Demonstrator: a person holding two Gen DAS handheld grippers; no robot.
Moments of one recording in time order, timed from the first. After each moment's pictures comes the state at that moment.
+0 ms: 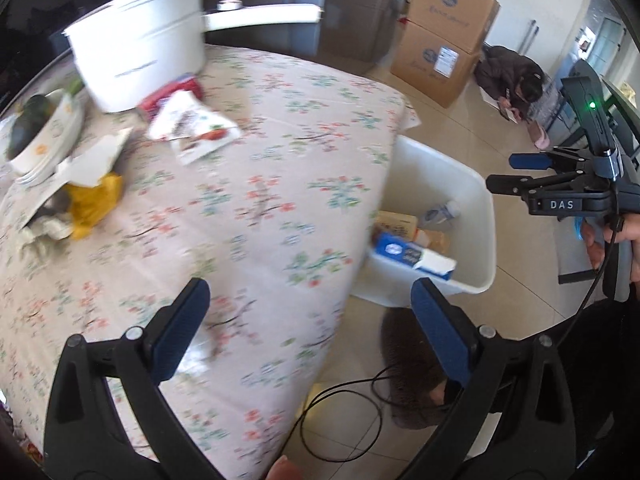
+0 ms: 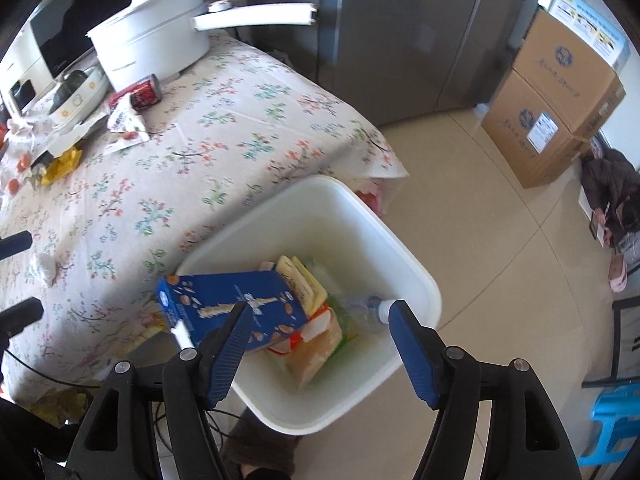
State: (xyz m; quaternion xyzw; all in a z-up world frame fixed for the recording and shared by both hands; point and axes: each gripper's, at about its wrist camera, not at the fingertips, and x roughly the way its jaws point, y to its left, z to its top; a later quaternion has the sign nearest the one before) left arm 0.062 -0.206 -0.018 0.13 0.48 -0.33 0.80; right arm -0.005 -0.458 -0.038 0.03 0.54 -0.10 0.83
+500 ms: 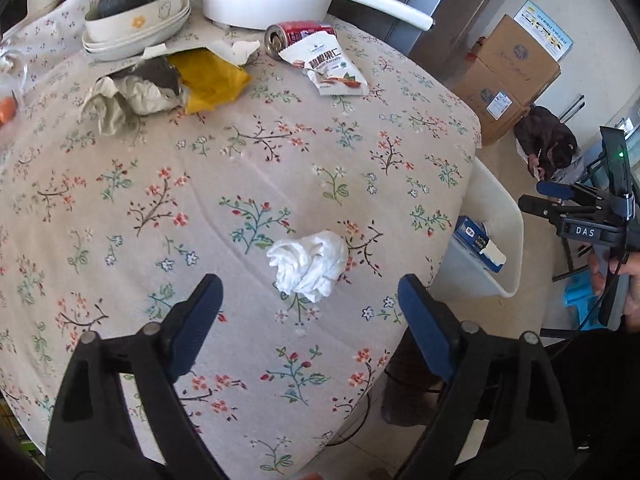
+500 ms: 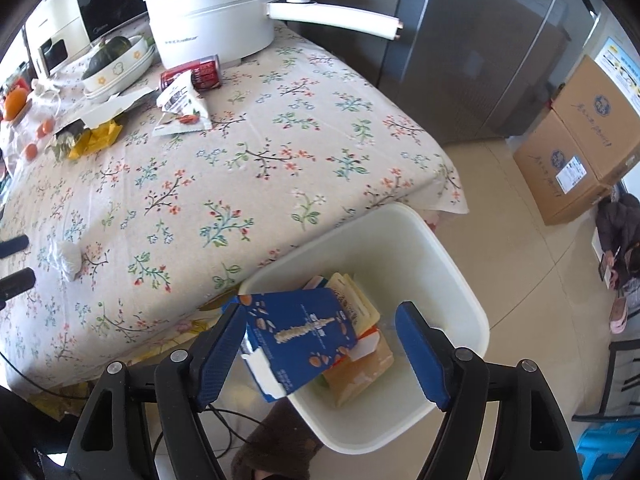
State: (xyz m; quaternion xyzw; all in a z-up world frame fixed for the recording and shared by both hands) left arm 0.084 -0.097 -0.063 0.01 0.54 -0.27 0.80; right arm 0.031 -0.391 -0.047 -0.02 0.55 -0.06 0.83
